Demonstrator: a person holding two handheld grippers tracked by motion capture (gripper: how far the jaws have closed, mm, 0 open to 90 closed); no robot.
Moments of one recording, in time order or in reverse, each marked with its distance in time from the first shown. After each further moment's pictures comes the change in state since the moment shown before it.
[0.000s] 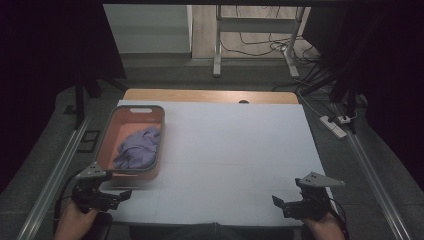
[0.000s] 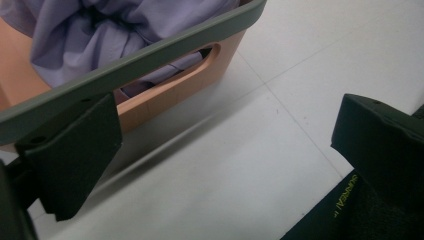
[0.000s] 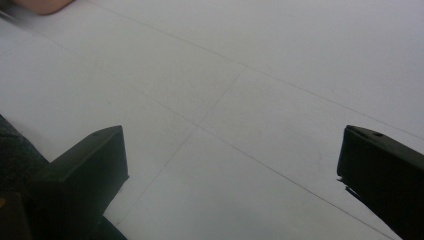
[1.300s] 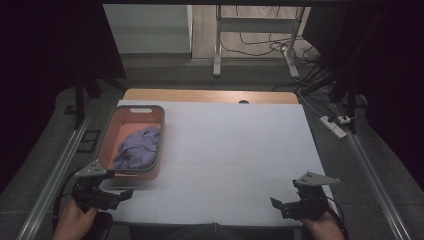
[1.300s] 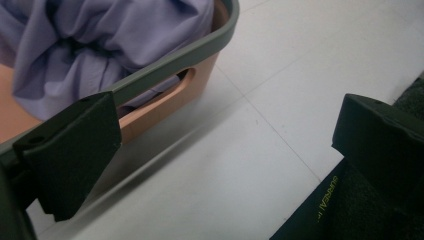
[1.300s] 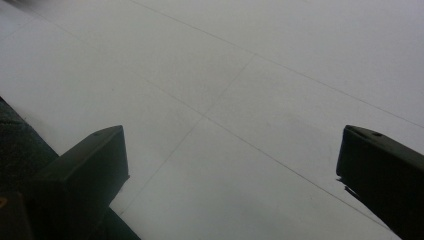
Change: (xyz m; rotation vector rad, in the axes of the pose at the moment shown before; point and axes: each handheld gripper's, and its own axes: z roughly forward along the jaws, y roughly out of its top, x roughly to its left) left arm -0.005 0.010 -0.004 -0.017 -0.060 0.055; right arm 0.000 0.001 0.005 0.050 0.023 -0.010
